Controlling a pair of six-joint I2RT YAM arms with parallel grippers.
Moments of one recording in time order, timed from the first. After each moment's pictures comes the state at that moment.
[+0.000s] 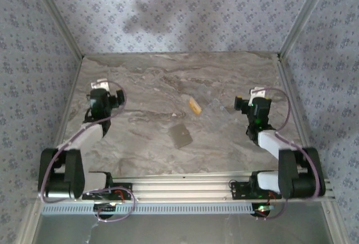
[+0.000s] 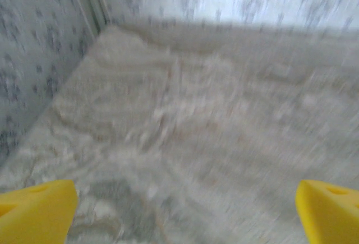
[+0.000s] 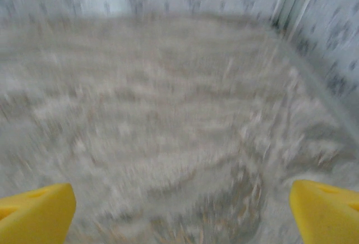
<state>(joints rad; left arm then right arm) -0.08 1.24 0.66 0.20 -0.25 -0.14 0.08 1.20 0.47 0.40 0.24 0.06</state>
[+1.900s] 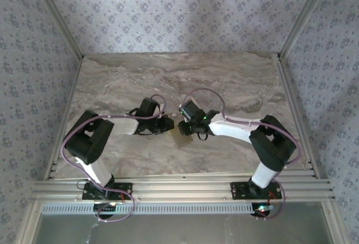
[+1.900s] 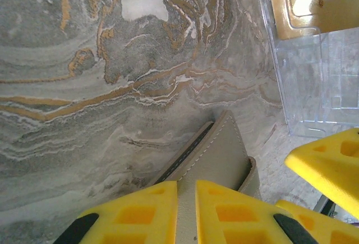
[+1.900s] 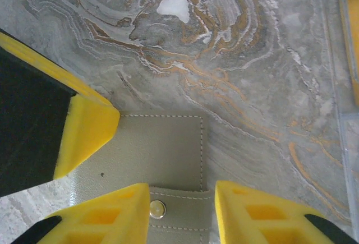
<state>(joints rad) -0.56 1.72 0.74 0.09 0.52 -0.77 0.83 1.68 0.99 -0.34 0.05 0.38</state>
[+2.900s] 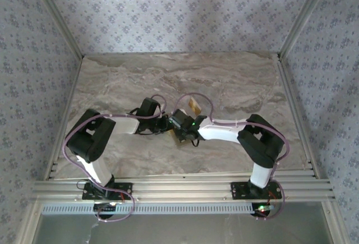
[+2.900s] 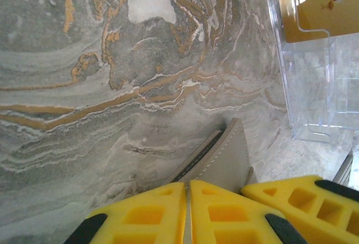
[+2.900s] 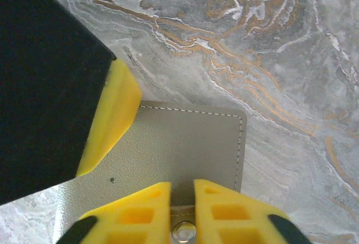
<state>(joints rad) -0.56 1.74 0.75 0.09 0.52 -0.78 0.95 1.77 1.03 -0.38 0.23 0.41</state>
